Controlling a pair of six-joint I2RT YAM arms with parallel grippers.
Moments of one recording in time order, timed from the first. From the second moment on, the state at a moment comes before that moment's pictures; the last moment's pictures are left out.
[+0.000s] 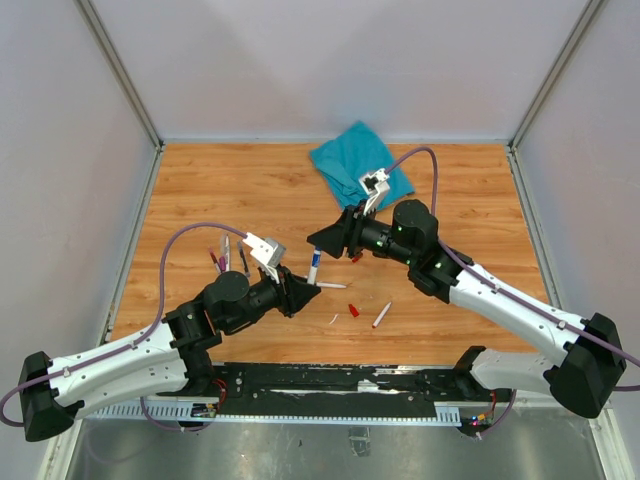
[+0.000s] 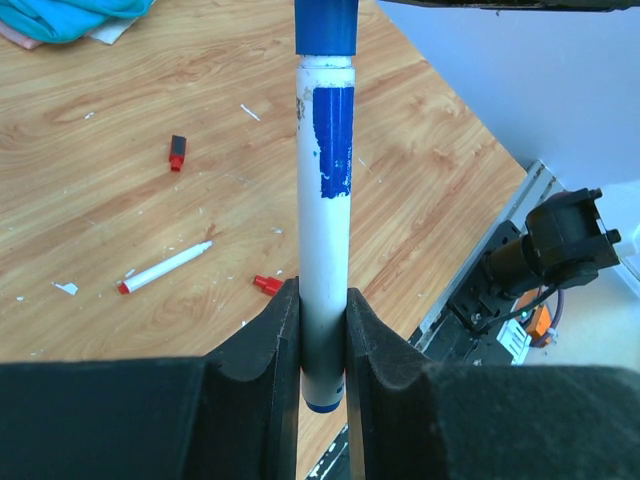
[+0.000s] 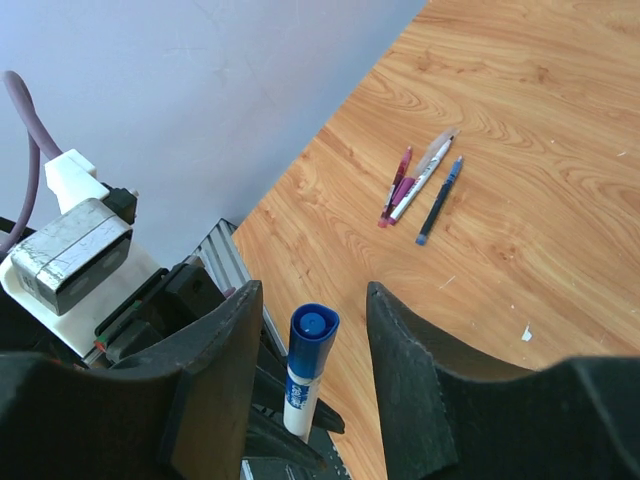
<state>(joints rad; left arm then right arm) -1.04 0.69 0.47 0.05 -0.14 -0.50 0.81 1.17 0.91 0.17 -0.28 0.63</state>
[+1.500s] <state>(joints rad) -1.06 0.72 0.48 -0.04 -0.06 -0.49 0.87 1.05 0.71 0.25 -0.20 0.59</state>
